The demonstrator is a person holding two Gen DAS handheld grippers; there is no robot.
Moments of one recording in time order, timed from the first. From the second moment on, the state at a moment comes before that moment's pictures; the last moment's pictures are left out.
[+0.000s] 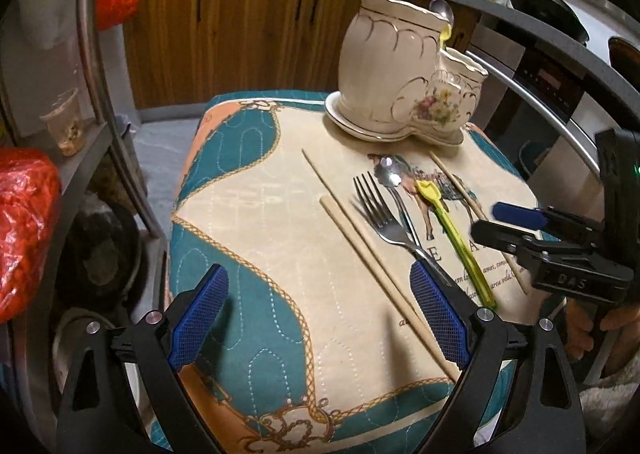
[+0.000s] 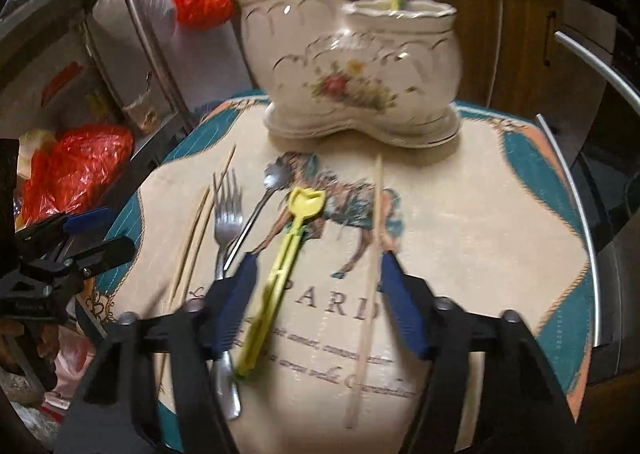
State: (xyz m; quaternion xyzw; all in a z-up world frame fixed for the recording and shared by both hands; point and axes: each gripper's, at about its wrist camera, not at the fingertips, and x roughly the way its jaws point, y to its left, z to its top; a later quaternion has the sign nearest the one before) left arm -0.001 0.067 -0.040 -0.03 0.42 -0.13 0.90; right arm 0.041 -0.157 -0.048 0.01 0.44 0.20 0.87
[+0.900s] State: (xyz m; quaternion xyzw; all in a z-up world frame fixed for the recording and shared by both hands) left arm 0.022 0.037 -0.058 0.00 0.45 -0.16 0.88; right arm 0.057 -0.159 -0.047 0.03 0.44 0.20 0.88
